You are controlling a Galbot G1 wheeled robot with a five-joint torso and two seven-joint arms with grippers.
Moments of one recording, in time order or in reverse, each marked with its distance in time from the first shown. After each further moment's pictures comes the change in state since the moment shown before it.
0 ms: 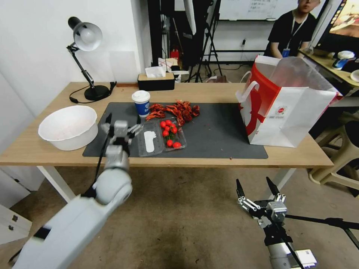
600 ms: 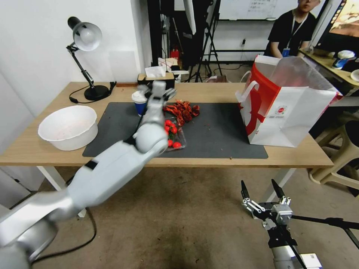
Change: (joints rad) left arm -0.802 -0.257 0.494 0.358 -0.204 0.154 -0.145; right arm -0.021 0.024 0.032 -0.016 0.008 0.039 -0.008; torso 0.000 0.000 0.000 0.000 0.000
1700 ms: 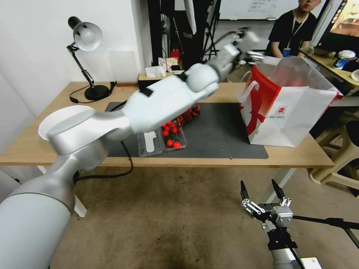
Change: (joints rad) left arm -0.592 -0.438 0.403 0.594 0.044 -0.266 0.984; right arm -0.010 0.015 0.005 0.024 -0.016 0.002 0.002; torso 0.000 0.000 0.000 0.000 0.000
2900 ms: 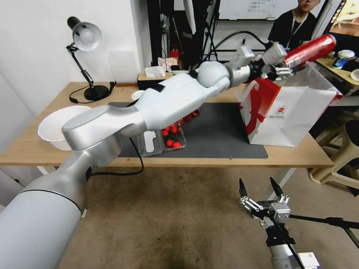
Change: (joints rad) left arm 0.043 0.011 -0.068 -0.006 -0.175 0.000 0.174; right arm 0.013 -0.005 -0.007 0.000 -0.004 -0.020 0.006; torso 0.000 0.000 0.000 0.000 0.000
